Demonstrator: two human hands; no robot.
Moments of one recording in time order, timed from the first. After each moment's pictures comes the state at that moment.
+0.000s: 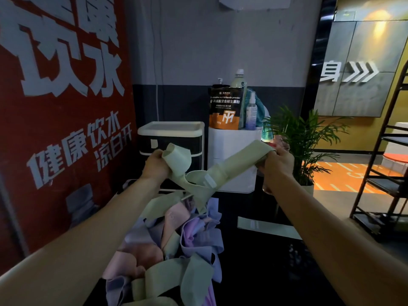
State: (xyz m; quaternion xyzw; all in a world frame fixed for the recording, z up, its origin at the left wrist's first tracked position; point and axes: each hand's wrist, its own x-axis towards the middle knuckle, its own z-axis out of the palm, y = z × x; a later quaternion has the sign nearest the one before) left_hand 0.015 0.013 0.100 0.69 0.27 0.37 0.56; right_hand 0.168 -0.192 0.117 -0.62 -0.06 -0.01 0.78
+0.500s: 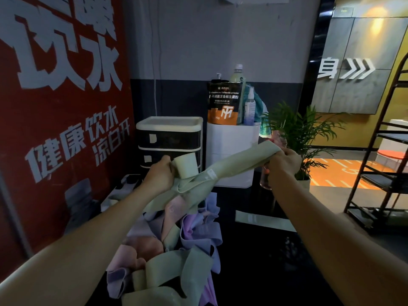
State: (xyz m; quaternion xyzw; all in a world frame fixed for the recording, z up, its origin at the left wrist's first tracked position) left_hand 0.011 0.012 0.076 0.88 0.29 0.26 0.29; right_hand 0.178 -0.198 0.104 -0.63 0.01 -0.09 0.77
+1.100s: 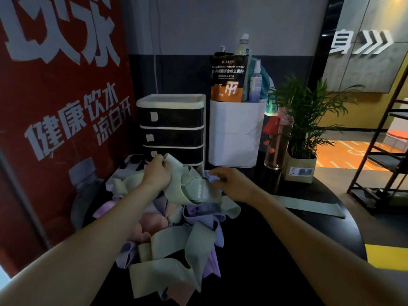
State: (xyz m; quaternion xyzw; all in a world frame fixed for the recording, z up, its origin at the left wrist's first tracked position) left_hand 0.000 0.009 0.030 0.82 0.33 0.29 0.37; right_hand 0.108 -0.165 0.024 -0.81 -0.46 0.09 0.35
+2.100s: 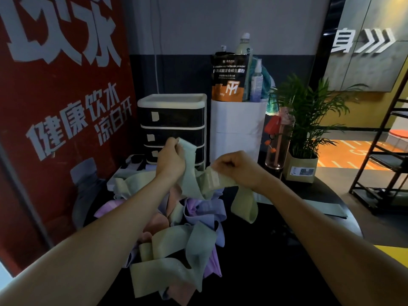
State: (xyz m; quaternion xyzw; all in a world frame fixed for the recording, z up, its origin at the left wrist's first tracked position) left_hand 0.019 -0.015 0.051 0.82 0.29 0.40 0.31; right_hand 0.100 -0.180 0.067 -0.75 -0.49 0.12 0.43
